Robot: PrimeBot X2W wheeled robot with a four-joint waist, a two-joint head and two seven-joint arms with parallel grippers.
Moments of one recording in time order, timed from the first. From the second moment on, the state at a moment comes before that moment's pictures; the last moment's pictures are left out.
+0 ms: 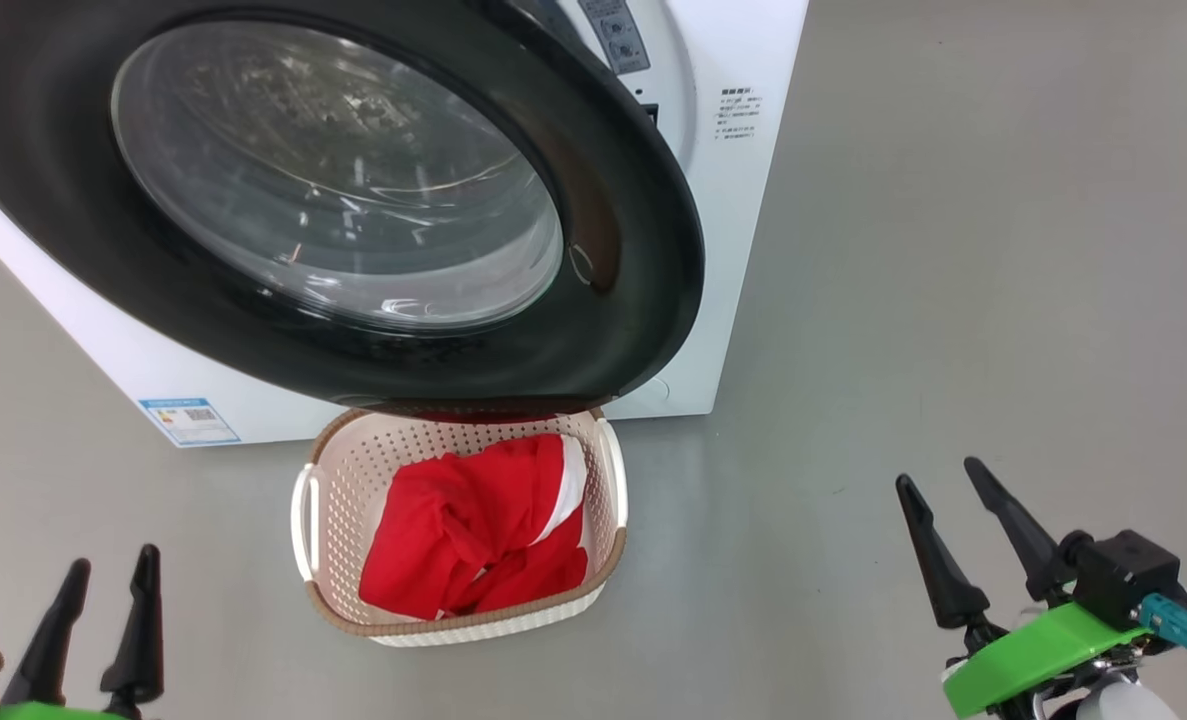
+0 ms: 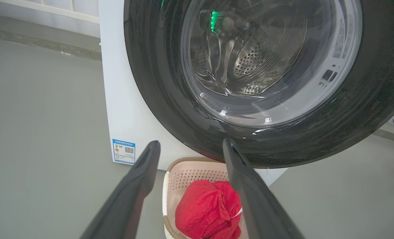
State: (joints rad) left arm -0.07 0.38 -0.17 0.31 -0.76 -0.13 -0.25; right arm -0.11 -0.22 0.12 0.20 0.35 0.13 -0.25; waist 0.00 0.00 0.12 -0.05
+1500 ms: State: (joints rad) left arm 0.01 0.15 0.04 0.21 -0.32 -0.13 -0.25; right arm -0.23 -0.21 0.19 0.19 0.36 0.13 -0.25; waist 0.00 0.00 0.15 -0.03
